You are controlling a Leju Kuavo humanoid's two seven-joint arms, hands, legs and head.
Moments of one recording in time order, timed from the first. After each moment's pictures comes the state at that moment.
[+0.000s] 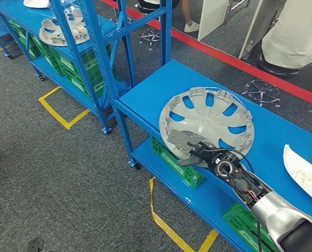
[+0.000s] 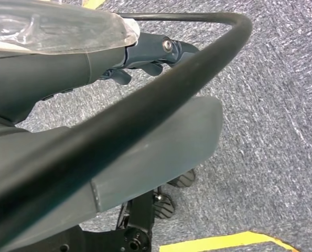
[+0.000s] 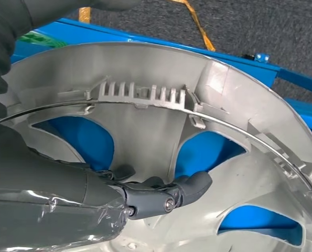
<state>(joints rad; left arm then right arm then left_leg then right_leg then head) -0.08 0.21 -0.61 -0.21 1.06 0.08 -0.23 -0.70 -0.12 0.88 -0.98 0.25 0.12 0.38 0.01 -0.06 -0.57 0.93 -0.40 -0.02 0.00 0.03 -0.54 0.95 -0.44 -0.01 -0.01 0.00</state>
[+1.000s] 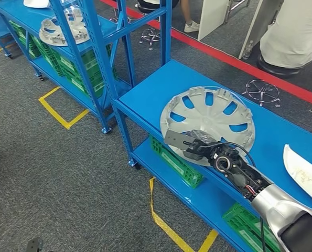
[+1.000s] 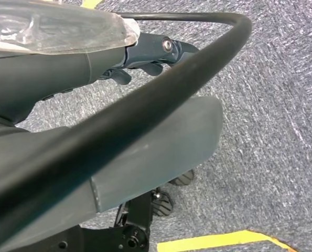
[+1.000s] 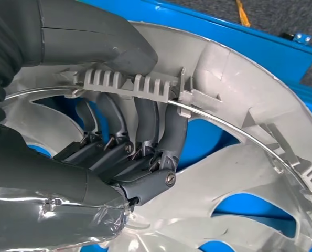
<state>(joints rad) -0.08 0.21 -0.61 -0.21 1.08 0.08 -0.23 -0.77 -0.12 0.92 -0.97 0.36 0.21 0.45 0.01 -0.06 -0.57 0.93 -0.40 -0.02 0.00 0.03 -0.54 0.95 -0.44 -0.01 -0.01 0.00</state>
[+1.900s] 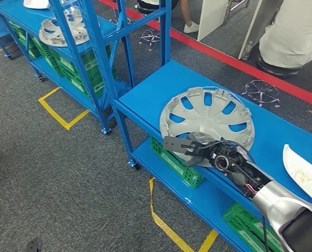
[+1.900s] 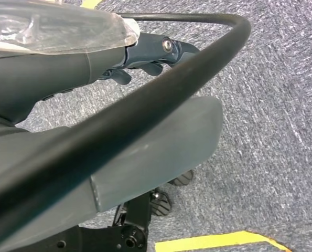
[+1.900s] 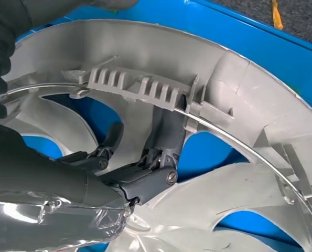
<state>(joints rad) -0.08 0.21 -0.61 -0.21 1.09 0.09 -0.23 -0.80 -0.13 0.98 -0.96 0.41 0.31 0.48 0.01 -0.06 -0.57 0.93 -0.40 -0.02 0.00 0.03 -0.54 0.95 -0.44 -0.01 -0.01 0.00</state>
